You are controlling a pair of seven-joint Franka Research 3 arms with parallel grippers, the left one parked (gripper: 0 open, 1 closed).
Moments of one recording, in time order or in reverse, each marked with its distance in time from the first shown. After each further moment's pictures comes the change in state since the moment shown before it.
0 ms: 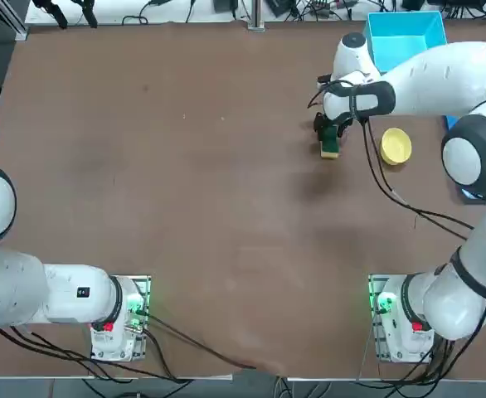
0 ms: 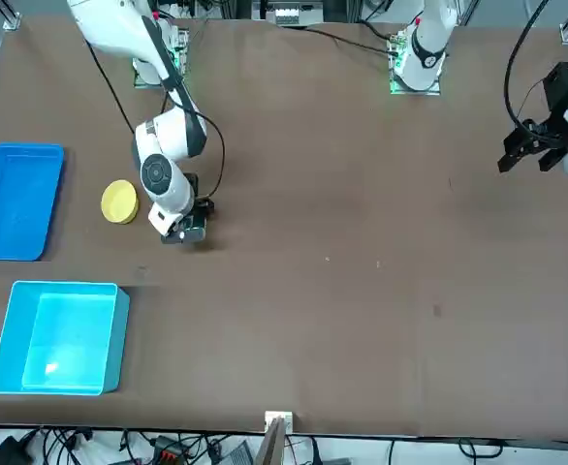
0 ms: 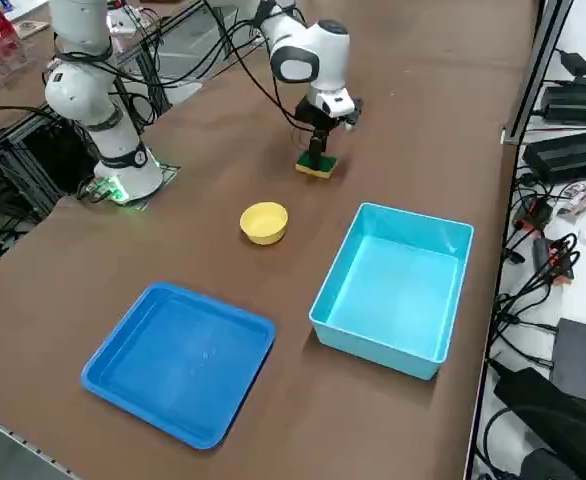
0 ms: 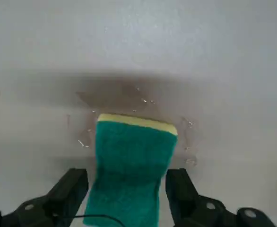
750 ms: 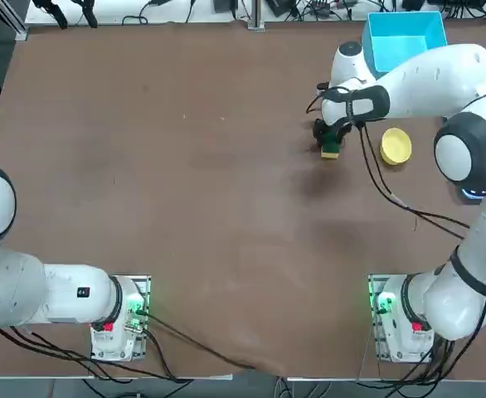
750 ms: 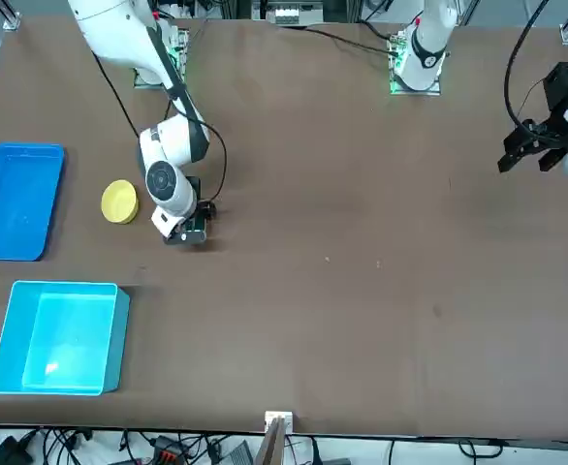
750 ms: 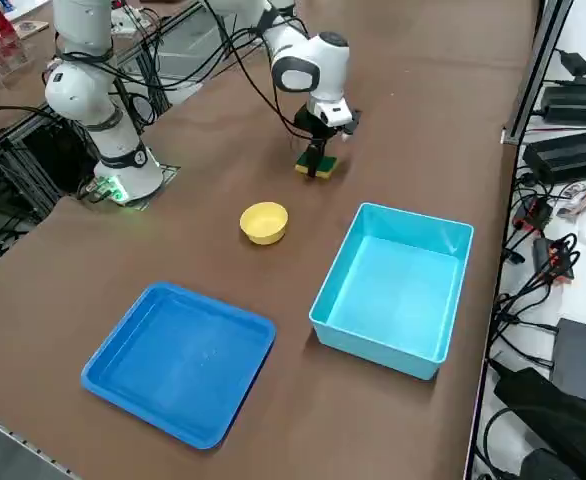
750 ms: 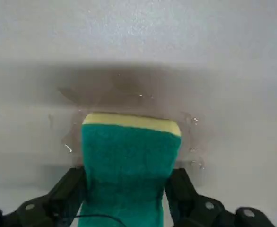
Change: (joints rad) arm 0.003 0.045 0.000 0.000 0.000 0.020 0.035
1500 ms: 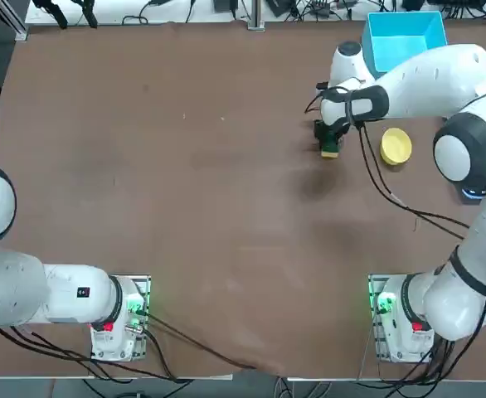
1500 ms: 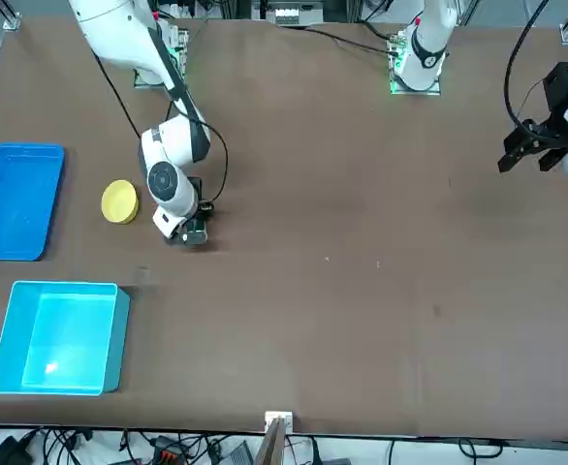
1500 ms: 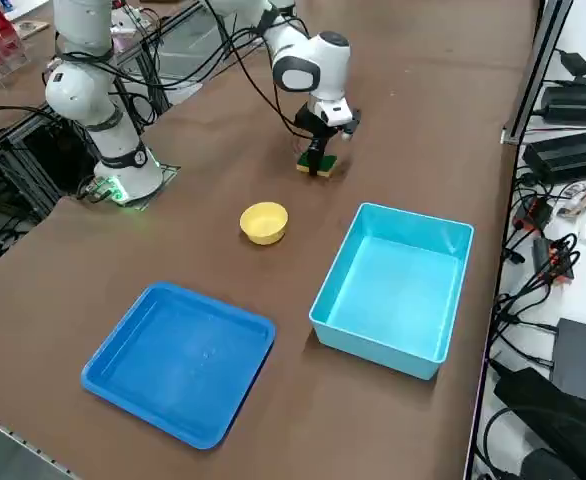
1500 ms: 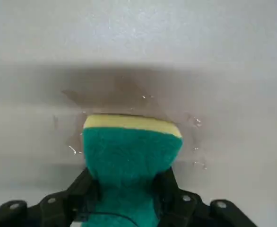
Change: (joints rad) arm 0.004 -0.004 -0.002 0.009 0.002 -0.013 0.010
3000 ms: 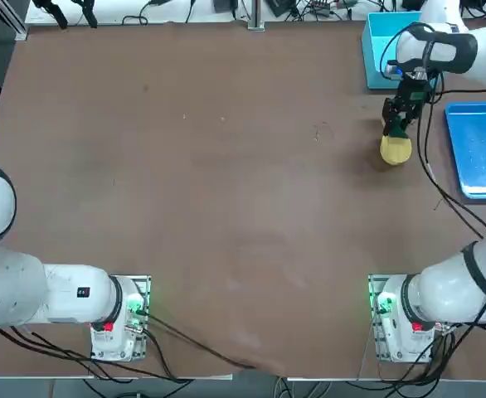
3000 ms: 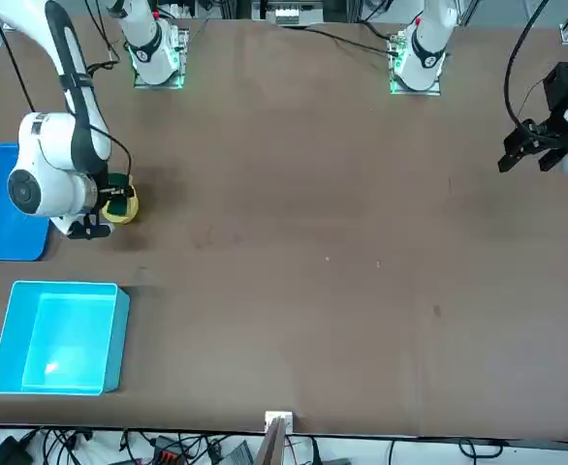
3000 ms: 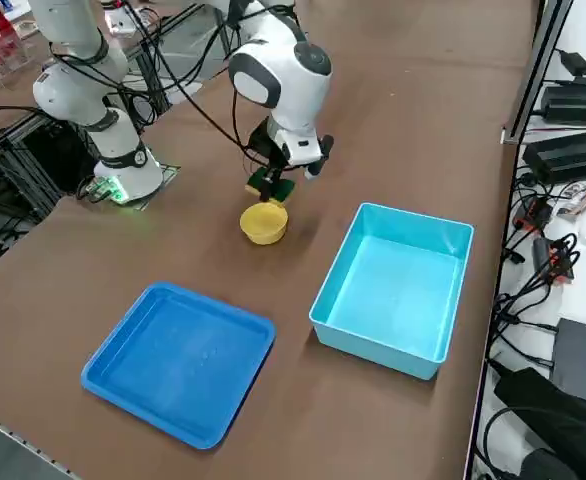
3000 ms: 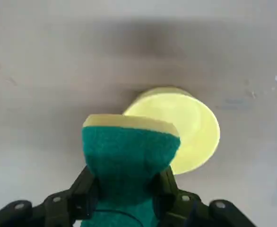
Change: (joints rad) arm -0.423 -0.187 -0.030 0.006 -0.001 -0.437 -0.421
